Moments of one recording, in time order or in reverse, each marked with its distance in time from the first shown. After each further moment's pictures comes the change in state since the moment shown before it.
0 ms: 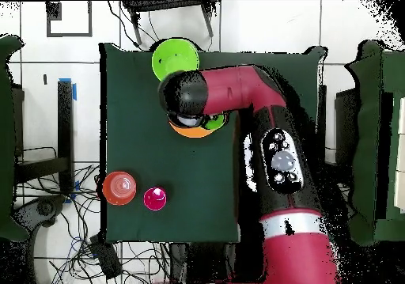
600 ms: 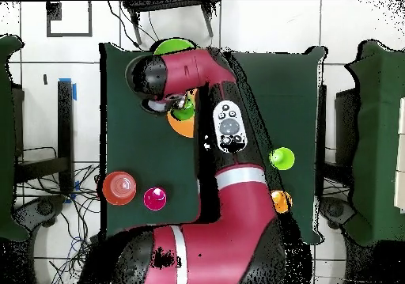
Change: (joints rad) arm 0.144 0.234 0.000 -0.291 0.000 0.186 0.000
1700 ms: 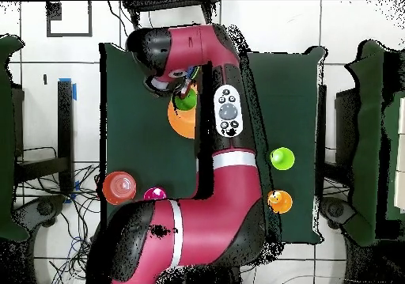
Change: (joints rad) arm 0.024 0.178 -0.001 -0.341 0.003 0.265 0.000
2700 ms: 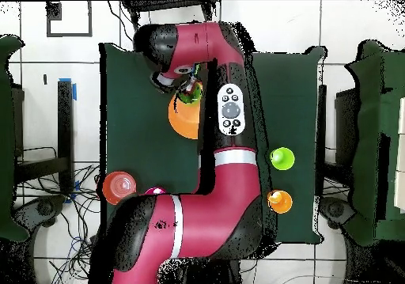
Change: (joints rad) arm 0.003 0.051 -0.023 -0.080 -0.003 0.042 0.000
